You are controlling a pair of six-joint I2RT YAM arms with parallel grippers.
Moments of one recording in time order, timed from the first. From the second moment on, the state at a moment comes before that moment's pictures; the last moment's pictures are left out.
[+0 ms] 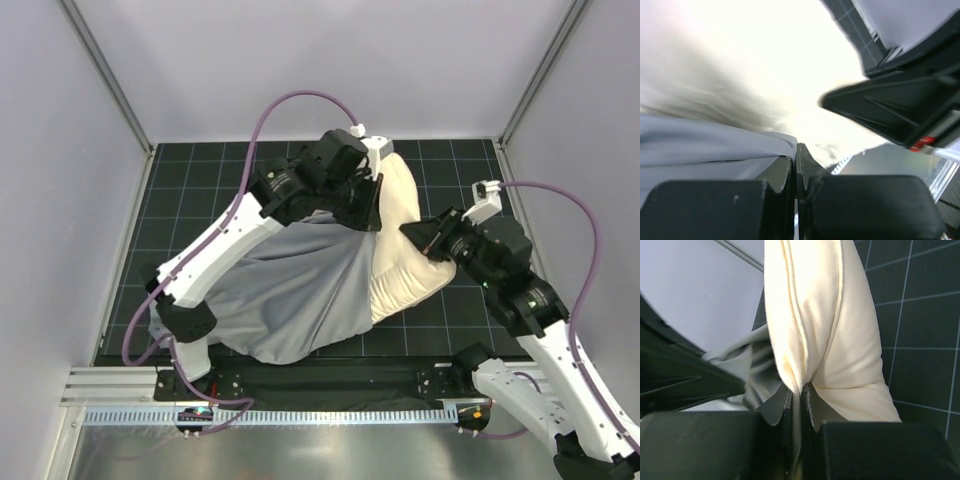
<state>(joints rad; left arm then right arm) -0.97 1.85 2.29 -1.13 0.13 -0.47 0.45 0.69 0.91 -0.44 -0.09 0.78</state>
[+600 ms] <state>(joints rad) -0.92 2.15 2.54 -0.40 0.26 -0.69 0.46 0.97 1.79 -0.92 0.25 0.45</state>
